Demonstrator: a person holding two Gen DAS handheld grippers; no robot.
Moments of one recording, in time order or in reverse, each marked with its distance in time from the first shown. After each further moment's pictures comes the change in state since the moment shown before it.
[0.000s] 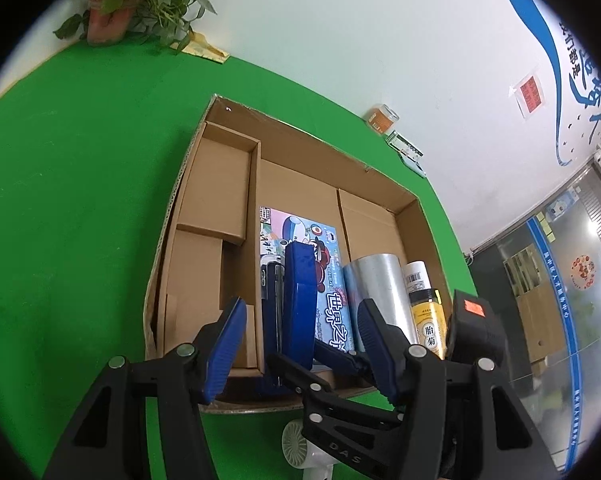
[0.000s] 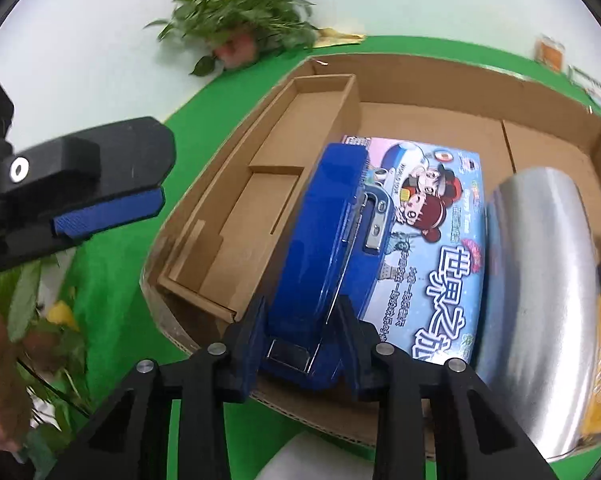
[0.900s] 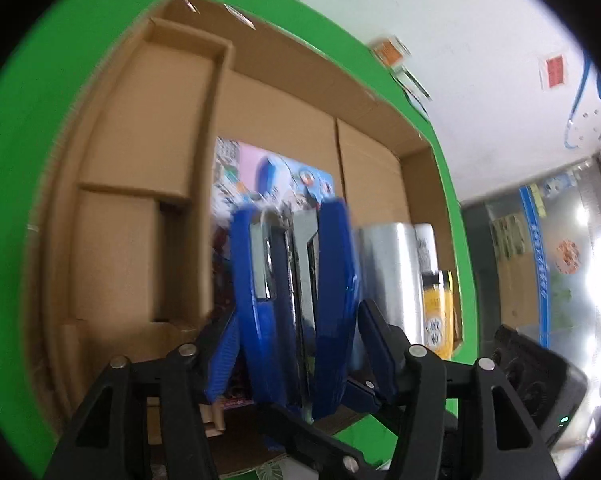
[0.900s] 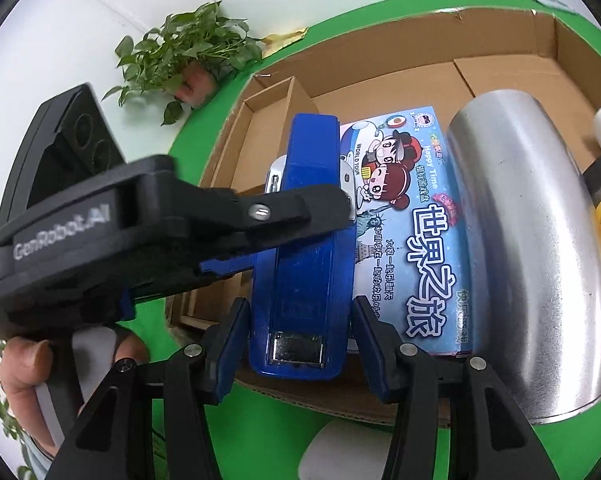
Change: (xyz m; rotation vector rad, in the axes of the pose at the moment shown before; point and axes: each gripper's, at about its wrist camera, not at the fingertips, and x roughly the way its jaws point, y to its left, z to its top) left arm 0.096 0.005 0.023 -0.072 0.273 -0.064; right arm -0.007 -0.046 0.000 0.390 -0.007 0.115
